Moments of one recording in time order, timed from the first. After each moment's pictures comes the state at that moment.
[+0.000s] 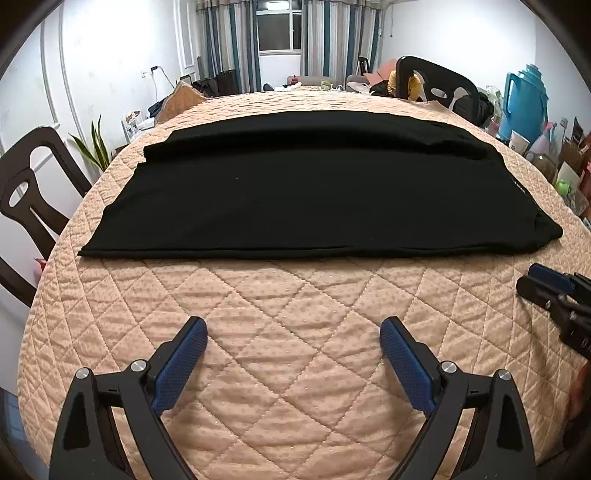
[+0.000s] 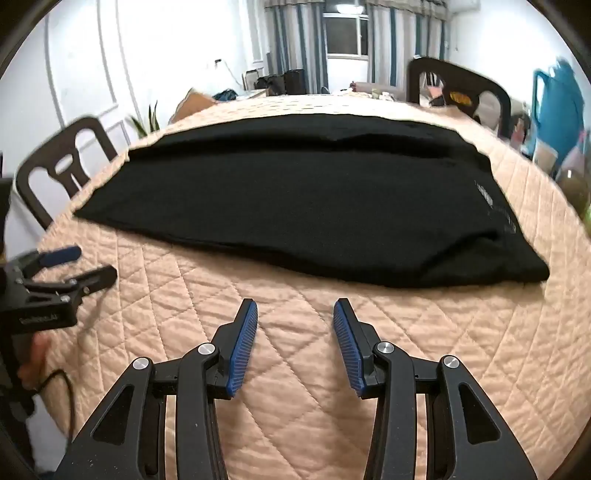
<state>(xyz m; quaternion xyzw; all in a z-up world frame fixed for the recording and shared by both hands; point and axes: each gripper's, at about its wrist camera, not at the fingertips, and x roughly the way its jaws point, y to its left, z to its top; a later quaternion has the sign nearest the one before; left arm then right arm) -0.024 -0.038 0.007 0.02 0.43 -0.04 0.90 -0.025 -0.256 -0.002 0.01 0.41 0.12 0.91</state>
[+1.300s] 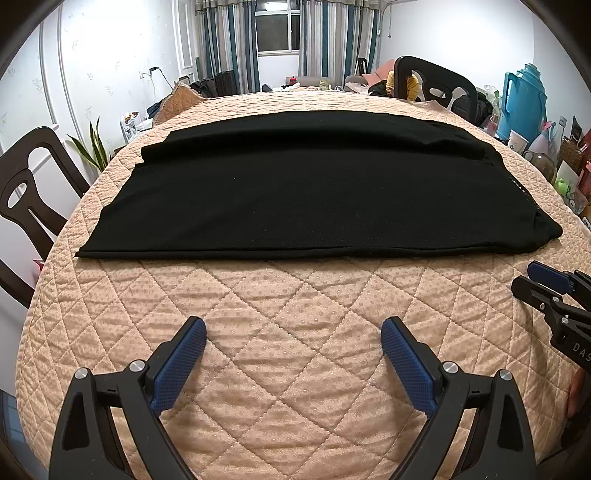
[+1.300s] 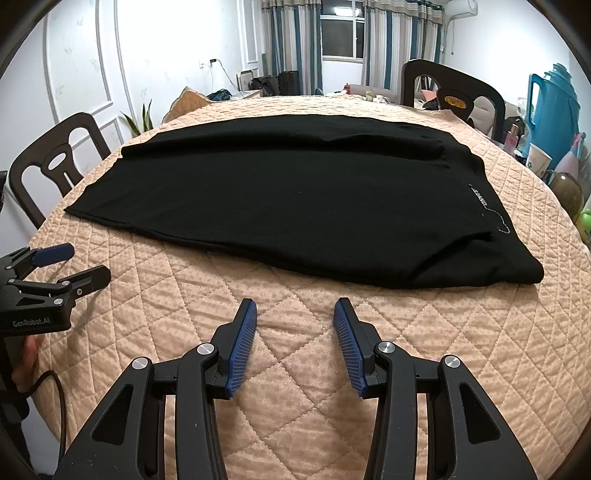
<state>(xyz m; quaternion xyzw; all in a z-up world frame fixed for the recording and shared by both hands) -0.021 -0.036 0.004 0.02 0.43 -0.05 0.90 -0.029 -0.260 -0.002 -0.02 0.41 0.10 0.91</state>
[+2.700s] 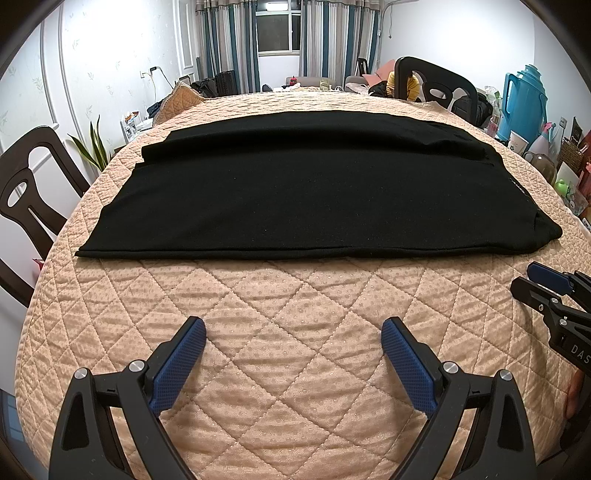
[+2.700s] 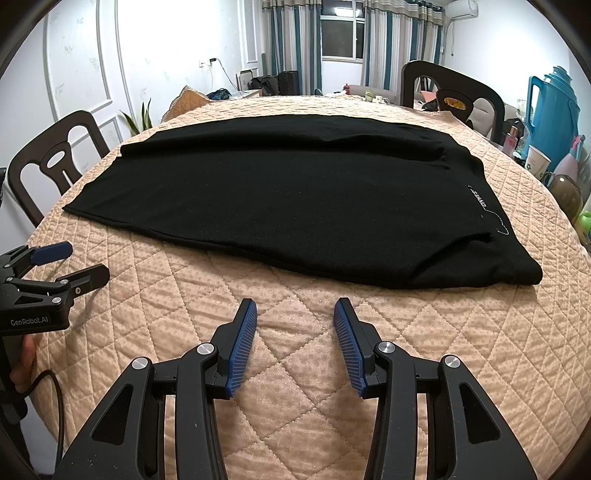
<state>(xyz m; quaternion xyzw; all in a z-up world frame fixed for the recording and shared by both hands) -0.021 -0.036 0.003 0.02 0.43 -0.05 0.90 -0.029 -0.261 -0.002 -0.02 0.41 0.09 0.91</state>
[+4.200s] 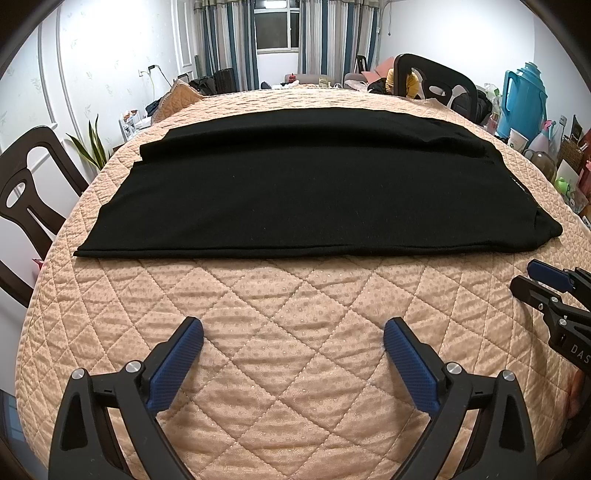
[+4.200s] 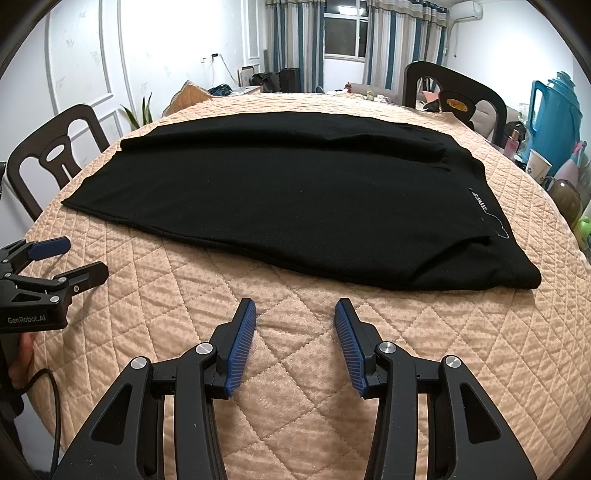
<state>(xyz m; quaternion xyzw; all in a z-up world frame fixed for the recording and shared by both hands) -0.021 -0.036 0.002 0.02 0.43 -0.05 0.90 -0.028 -0.260 -0.002 -0.03 0.41 0.09 0.91</state>
